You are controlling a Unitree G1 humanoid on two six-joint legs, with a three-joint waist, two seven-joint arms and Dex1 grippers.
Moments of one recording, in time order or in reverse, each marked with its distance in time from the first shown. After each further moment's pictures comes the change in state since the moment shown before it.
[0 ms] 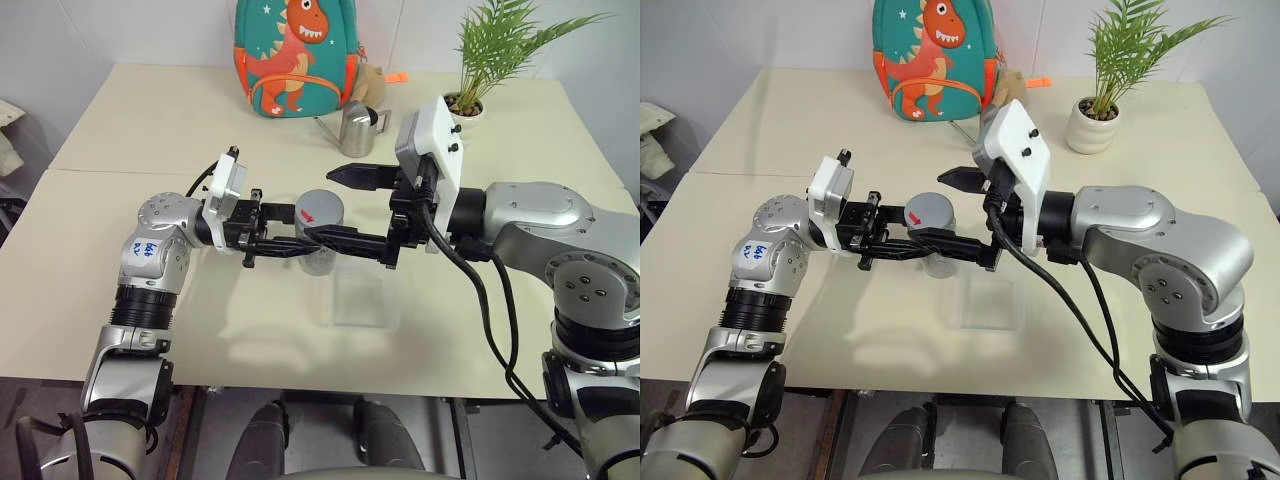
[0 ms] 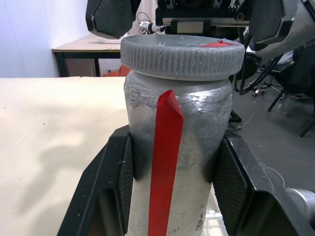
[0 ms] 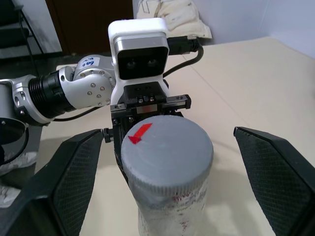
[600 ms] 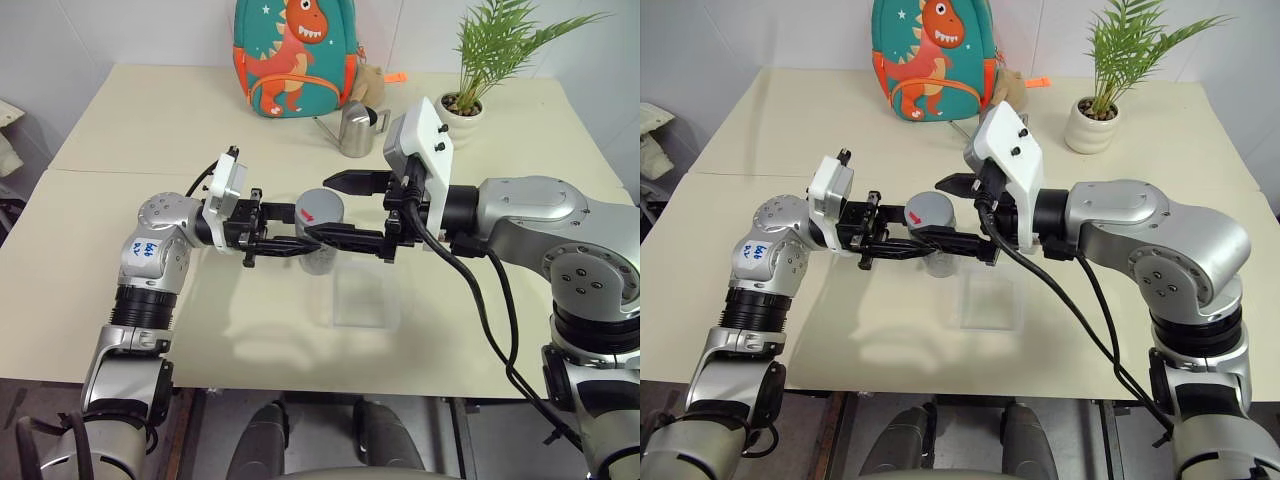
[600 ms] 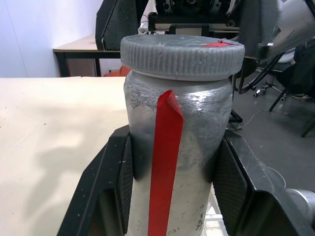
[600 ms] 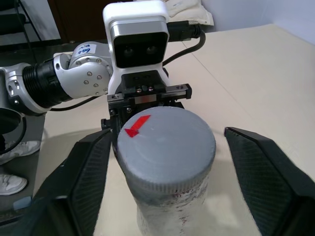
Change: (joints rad) left arm 0.000 0.000 0.000 0.000 0.000 0.000 0.007; right arm -0.022 -0.004 0.021 0.016 -0.022 0.032 0.024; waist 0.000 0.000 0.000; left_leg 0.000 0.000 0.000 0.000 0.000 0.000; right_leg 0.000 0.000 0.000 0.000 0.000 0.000
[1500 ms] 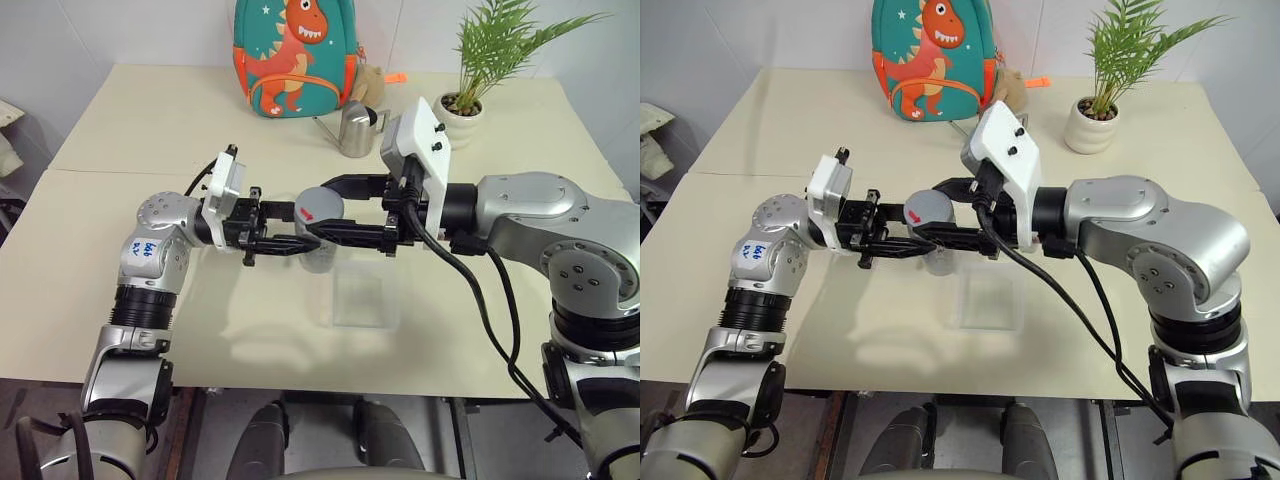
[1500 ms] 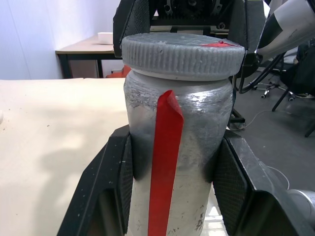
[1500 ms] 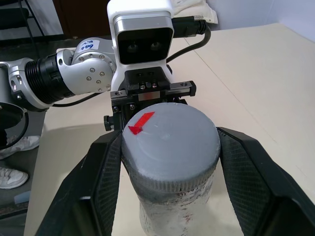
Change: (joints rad) left arm 0.000 0.001 0.003 -0.006 -0.002 0.002 0.005; right arm -0.022 0.000 0.010 0.014 -0.037 0.002 0.037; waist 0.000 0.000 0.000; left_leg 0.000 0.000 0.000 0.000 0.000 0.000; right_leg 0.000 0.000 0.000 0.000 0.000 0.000
